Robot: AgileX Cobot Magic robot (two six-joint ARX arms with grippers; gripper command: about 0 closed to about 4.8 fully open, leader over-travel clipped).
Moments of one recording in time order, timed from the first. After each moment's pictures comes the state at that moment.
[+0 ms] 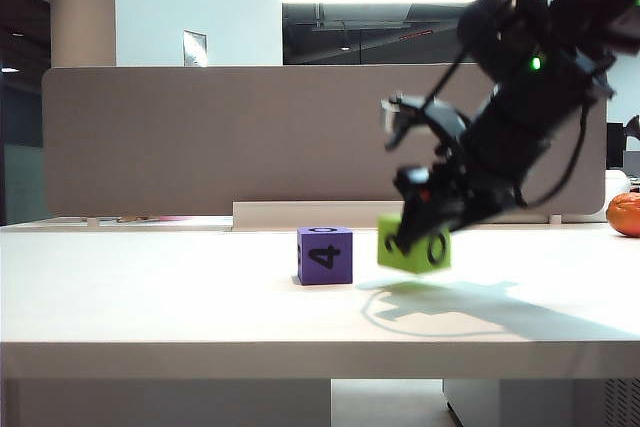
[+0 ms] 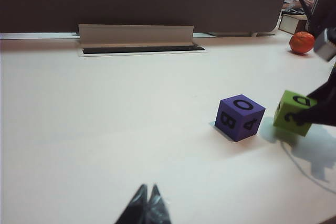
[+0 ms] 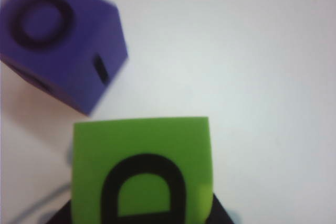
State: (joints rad) left arm -0.01 0.00 0.00 -0.03 0.42 -0.06; right arm 0.43 1.68 0.88 0.08 -0.08 -0.21
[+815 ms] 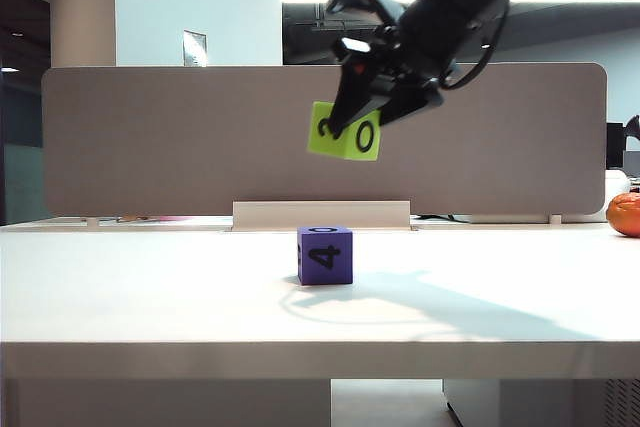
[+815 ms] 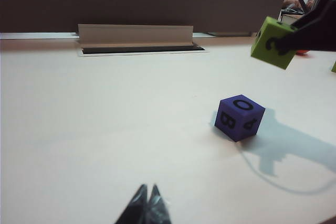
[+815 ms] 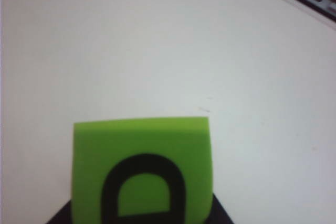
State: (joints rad) left arm -0.01 0.00 0.00 -0.03 0.42 -0.06; right arm 0.50 1.68 1.23 -0.16 -0.16 -0.21
